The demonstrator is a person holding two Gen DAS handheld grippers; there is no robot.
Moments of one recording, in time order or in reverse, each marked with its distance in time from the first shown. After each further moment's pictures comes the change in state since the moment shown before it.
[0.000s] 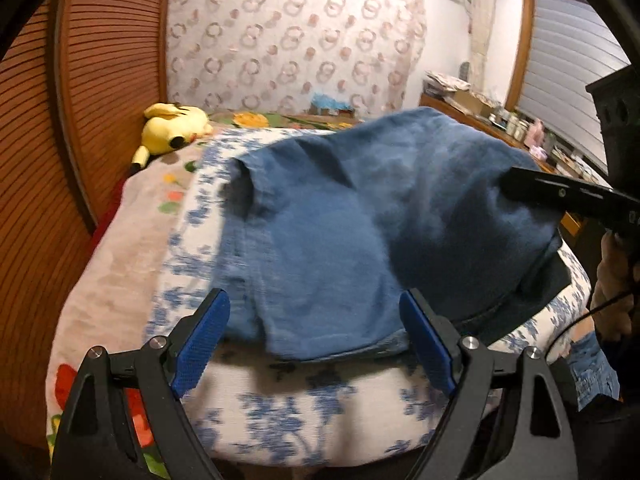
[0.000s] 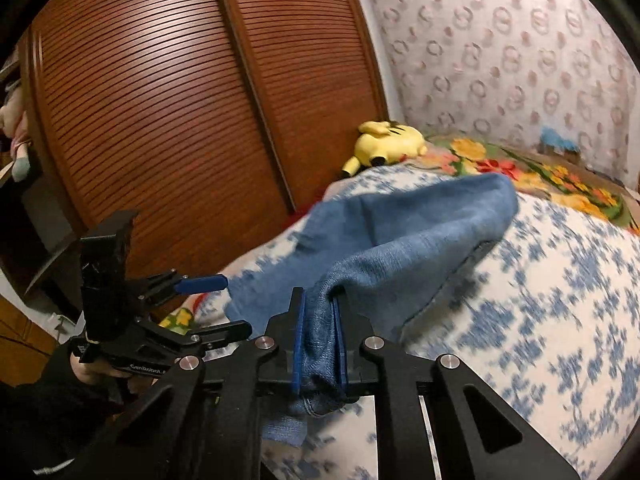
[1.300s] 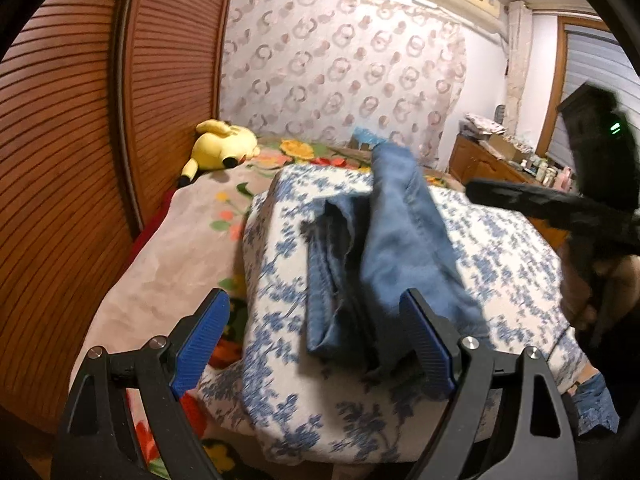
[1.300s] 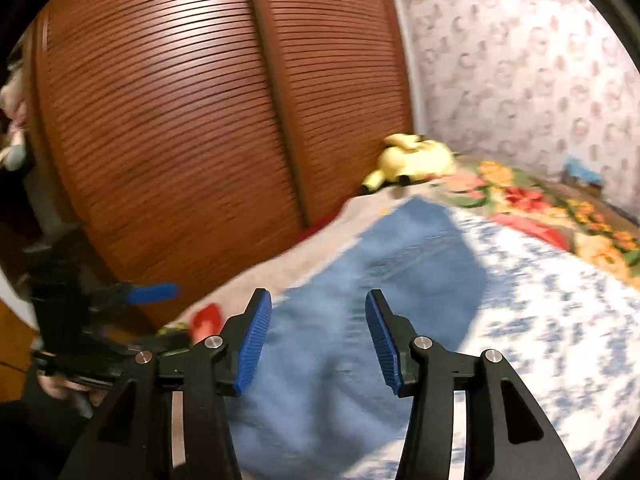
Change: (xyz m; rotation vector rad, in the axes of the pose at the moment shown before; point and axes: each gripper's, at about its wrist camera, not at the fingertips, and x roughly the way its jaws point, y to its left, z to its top) left arm -0.041 0.054 0.013 -0.101 -0.117 0.073; right arm 0.095 -0.039 0.064 -0.088 0.006 -0.066
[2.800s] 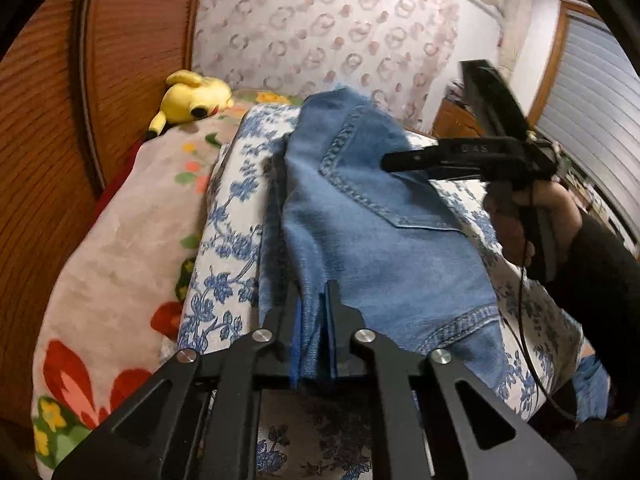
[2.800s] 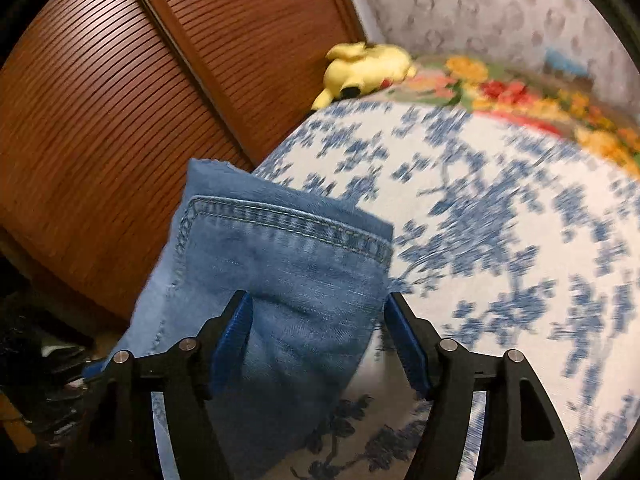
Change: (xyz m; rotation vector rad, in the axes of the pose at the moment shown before) left arm 0.057 -0.014 -0.026 0.005 0.149 -0.079; right arm 0.141 -0.090 0.007 0.285 0.277 0.158
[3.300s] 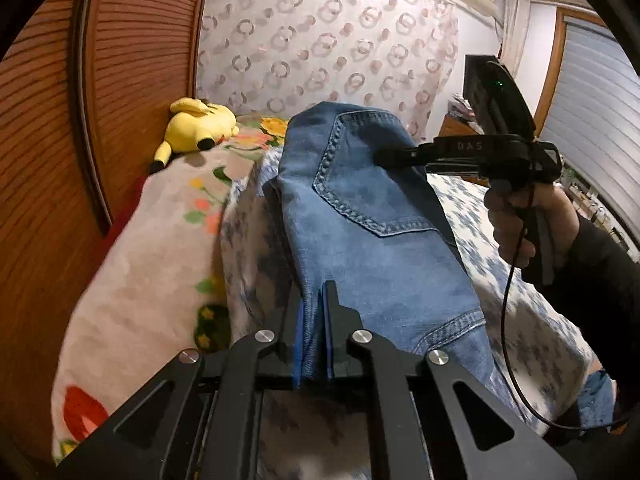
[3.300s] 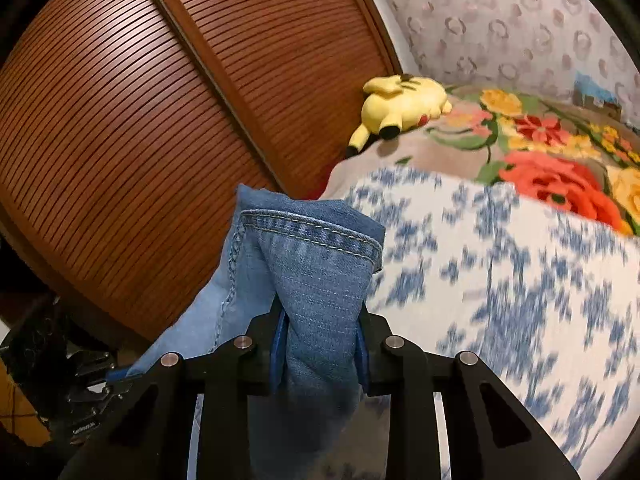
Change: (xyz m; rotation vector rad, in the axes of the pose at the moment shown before) left arm 0.008 0.028 0.057 0.011 -0.052 0.019; right arm 0.010 0.013 0.070 -0.077 -0.120 0.018
